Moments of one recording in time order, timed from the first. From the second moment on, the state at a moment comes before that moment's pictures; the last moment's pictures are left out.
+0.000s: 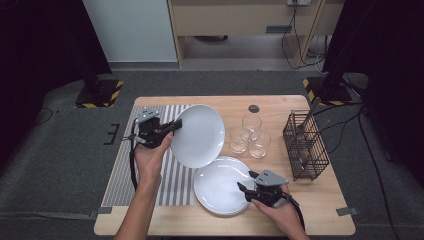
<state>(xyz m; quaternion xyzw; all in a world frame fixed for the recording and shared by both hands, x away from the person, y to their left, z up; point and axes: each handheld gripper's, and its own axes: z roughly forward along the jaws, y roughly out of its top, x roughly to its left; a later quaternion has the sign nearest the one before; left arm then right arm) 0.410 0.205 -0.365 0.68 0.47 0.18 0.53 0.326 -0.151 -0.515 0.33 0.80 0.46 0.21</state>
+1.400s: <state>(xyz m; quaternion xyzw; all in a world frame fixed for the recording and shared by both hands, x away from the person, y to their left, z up) 0.416 0.277 -0.371 0.64 0.51 0.22 0.53 0.321 -0.159 -0.503 0.32 0.80 0.46 0.21</state>
